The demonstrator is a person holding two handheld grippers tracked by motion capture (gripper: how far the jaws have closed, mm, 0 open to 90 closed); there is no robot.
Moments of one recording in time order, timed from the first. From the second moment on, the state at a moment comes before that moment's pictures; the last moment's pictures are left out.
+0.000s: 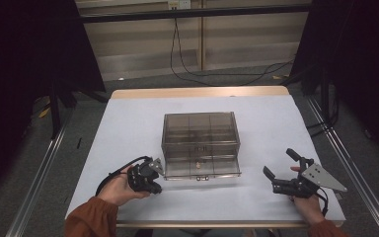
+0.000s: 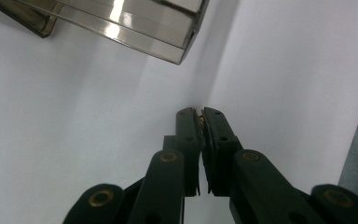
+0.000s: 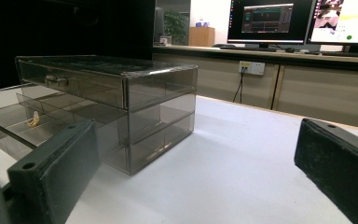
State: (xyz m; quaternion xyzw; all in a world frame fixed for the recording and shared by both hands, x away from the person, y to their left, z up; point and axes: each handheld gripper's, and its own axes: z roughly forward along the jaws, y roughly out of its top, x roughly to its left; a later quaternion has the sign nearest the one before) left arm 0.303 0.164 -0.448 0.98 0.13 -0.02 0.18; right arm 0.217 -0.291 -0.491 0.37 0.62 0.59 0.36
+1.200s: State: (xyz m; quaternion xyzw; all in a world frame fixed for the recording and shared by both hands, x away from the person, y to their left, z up) left arm 0.300 0.212 -0.407 0.86 0.24 0.04 0.46; right arm 0.217 -0.291 -0.491 0.37 0.62 0.59 0.37
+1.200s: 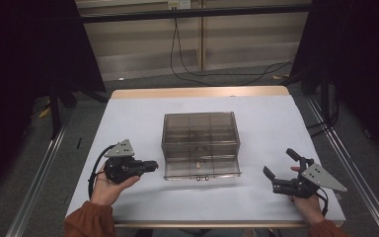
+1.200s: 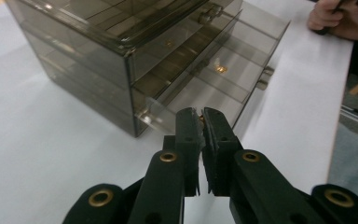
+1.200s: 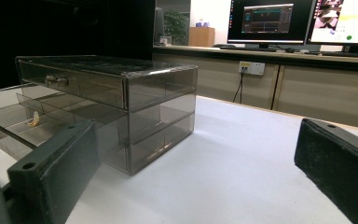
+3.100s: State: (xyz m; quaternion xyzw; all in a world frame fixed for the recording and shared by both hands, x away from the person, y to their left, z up) left arm 0.331 0.080 -0.372 0.92 0.13 0.02 0.37; right arm 0.217 -0.292 -0.491 0.37 0.62 0.59 0.36
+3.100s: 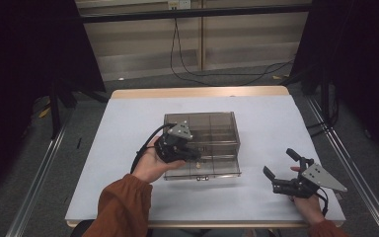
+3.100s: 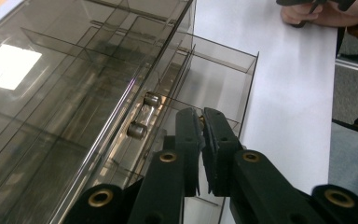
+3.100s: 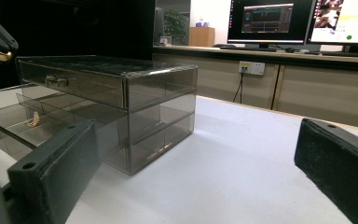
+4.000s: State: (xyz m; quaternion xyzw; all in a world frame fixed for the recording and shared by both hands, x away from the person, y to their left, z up) left arm 0.350 0.035 -0.395 0.98 0.08 0.01 0.20; right arm 0.217 -0.292 -0.491 0.37 0.62 0.59 0.36
